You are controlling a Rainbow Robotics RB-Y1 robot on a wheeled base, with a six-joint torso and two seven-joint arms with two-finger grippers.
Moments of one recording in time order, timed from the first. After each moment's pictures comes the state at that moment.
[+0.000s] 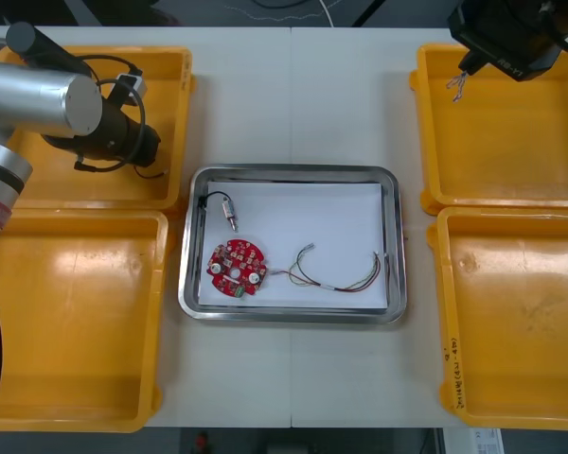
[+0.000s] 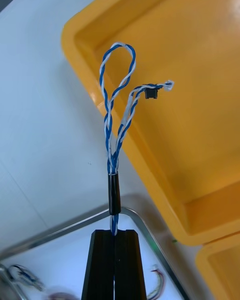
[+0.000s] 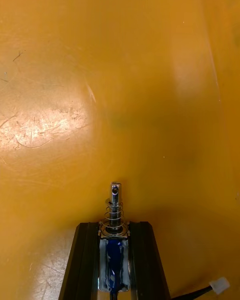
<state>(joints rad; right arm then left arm) -1.08 -0.49 -0.06 -1.49 -0.49 1.91 0.74 -0.80 0.56 -0.18 -1.16 0.61 1.18 -1.60</state>
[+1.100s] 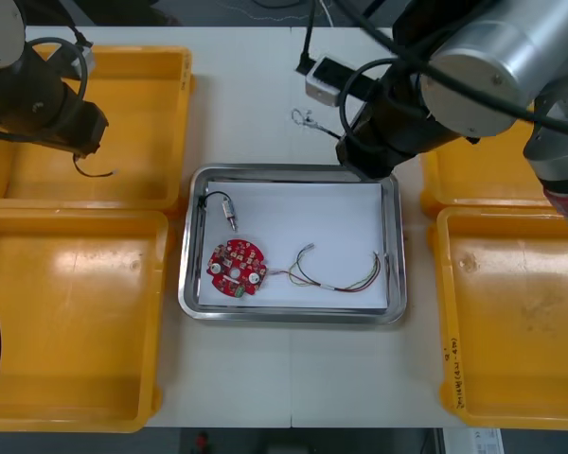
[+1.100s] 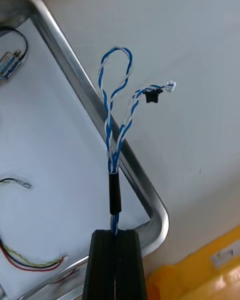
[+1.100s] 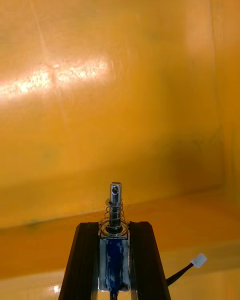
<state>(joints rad) -0.86 -0.54 0.39 -1.91 -0.71 1.68 1.77 -0.77 0.56 0.09 -1.57 0.48 1.83 -1.60</state>
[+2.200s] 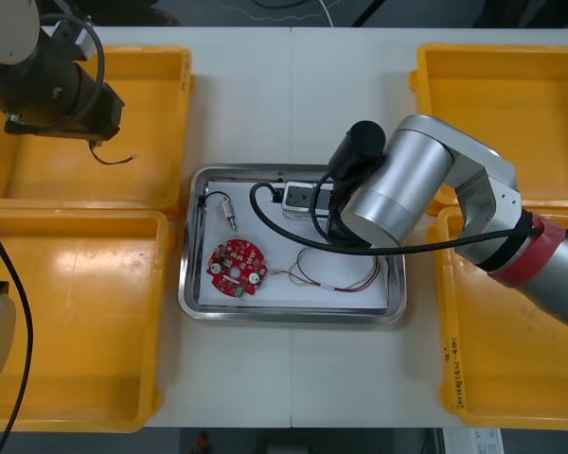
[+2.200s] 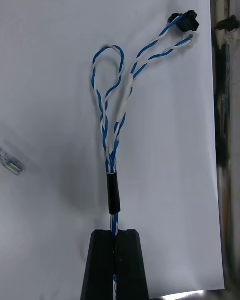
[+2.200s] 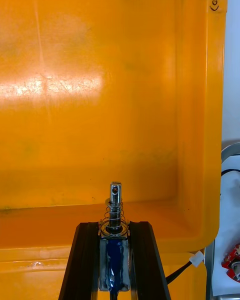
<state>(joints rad) -0.79 -0.54 0.76 -1.72 -0.49 1.43 1.97 -0.77 0.47 0.10 -1.75 0.40 1.91 -1.39</state>
